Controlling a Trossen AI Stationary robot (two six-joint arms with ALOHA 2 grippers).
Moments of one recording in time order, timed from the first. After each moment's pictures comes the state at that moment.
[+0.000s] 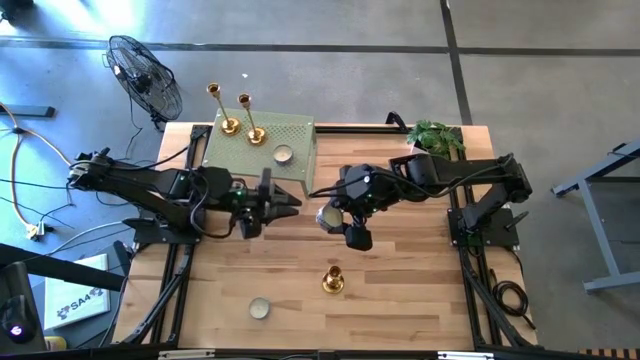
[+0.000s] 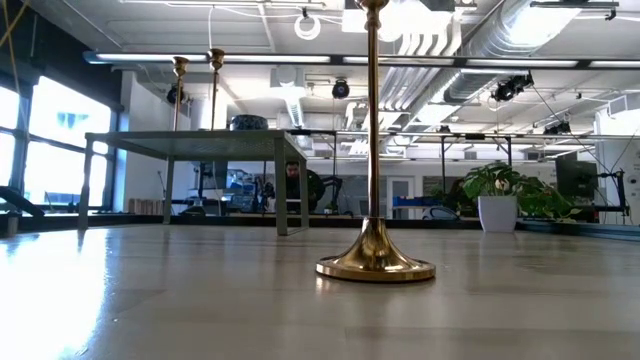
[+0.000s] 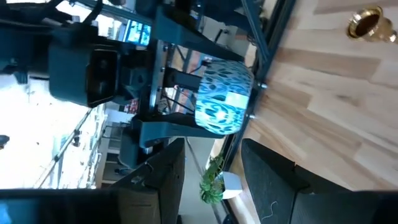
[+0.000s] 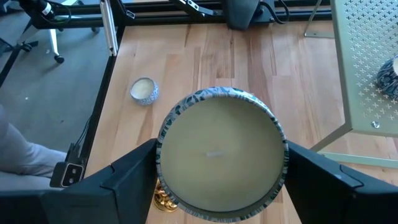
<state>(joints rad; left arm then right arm) -0.21 1.08 1.05 -0.11 -0.17 1.23 0.15 1.68 1.88 -0.95 -0.03 0.15</state>
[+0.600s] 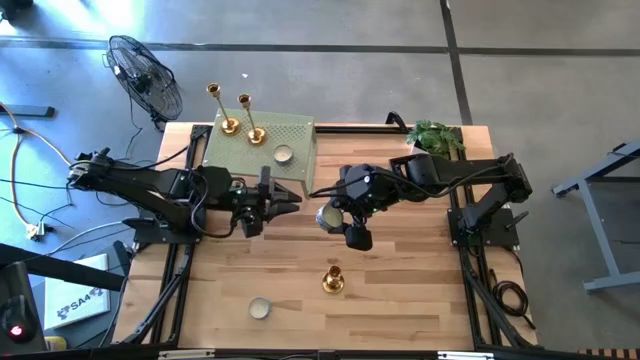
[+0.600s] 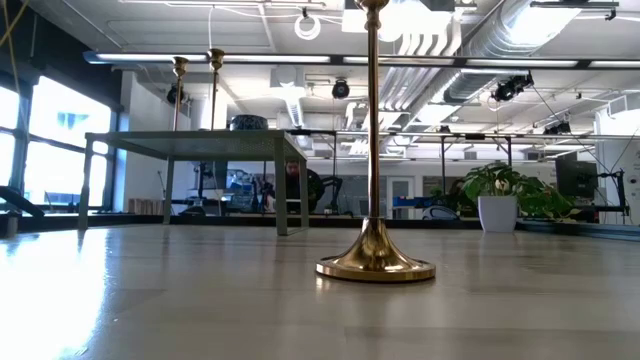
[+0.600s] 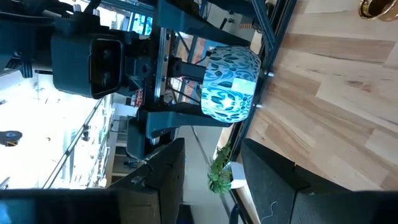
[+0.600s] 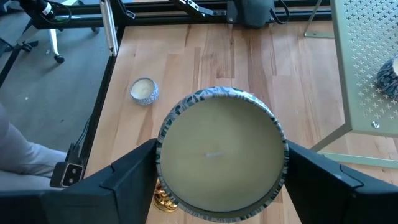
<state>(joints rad) -0.21 1.08 1.05 -0.10 -0.22 1.28 0.15 1.68 1.88 -0.95 -0.03 0.15</state>
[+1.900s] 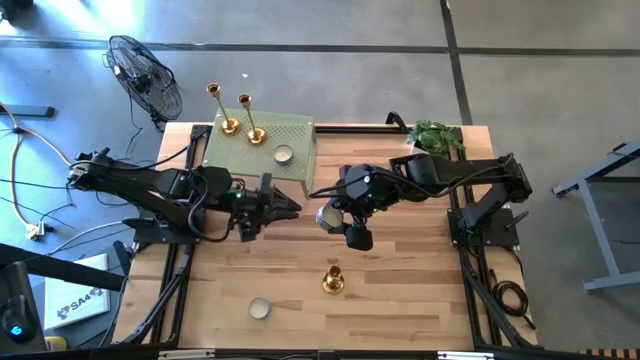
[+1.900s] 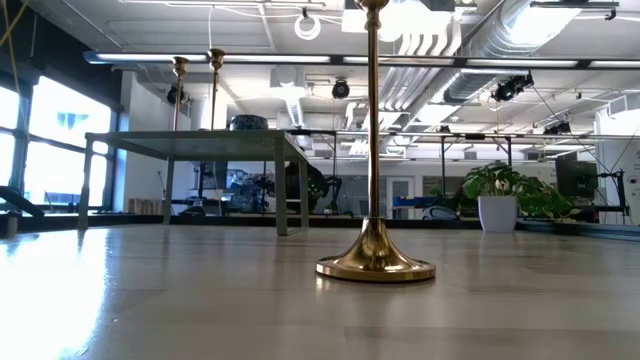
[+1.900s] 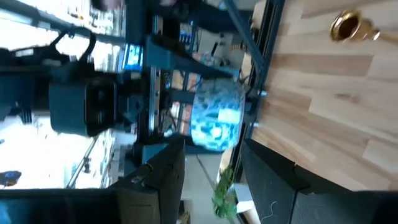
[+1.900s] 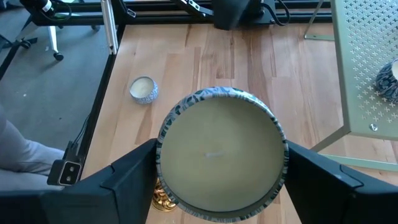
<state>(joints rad) -0.21 1.07 1.05 -0.11 -0.11 1.36 0.15 1.68 1.88 -0.95 -0.03 0.13</state>
